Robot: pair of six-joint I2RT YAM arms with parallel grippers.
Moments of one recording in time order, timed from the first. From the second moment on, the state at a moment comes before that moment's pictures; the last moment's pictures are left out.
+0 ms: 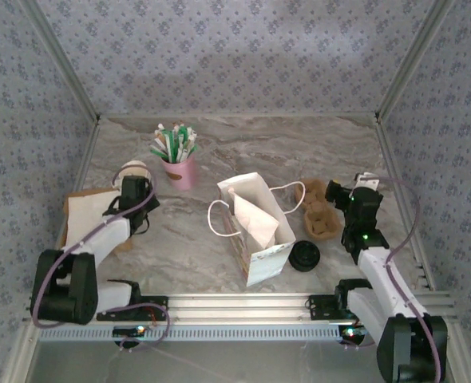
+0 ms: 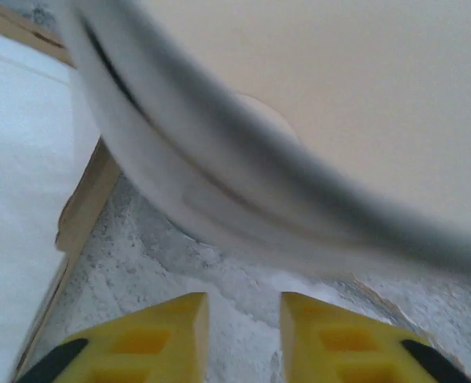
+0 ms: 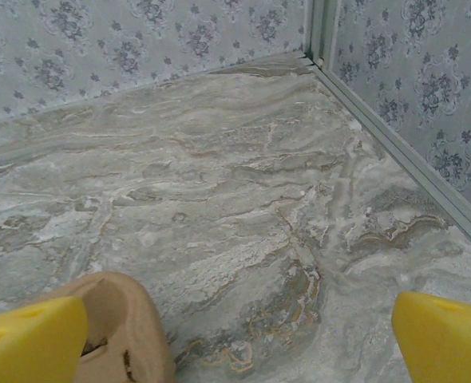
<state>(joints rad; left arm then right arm) -0.16 1.21 0.54 -0.12 -0.22 -0.64 0.02 0.87 0.37 0.11 0.25 0.19</state>
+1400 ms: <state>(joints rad) -0.05 1.22 0.26 0.57 -0.40 -0.14 0.02 1.52 0.33 0.84 0.14 -0.03</state>
